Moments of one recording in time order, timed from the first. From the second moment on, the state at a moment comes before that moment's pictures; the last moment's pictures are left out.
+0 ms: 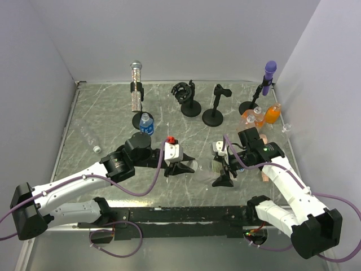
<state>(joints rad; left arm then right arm) -0.99 1.06 0.84 0.07 0.60 0.16 0.32 0.97 0.81 -1.01 -1.01 -0.97</state>
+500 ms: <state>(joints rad) -0.99 1.17 0.99 -0.12 0.38 -0.19 0.31 0.99 0.81 -0.95 -0.92 -0.90</state>
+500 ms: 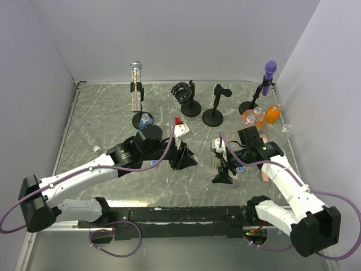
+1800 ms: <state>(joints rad) -0.97 0.84 0.85 -0.18 0.51 0.19 0.30 1.02 0.79 -0.91 -0.93 -0.91</state>
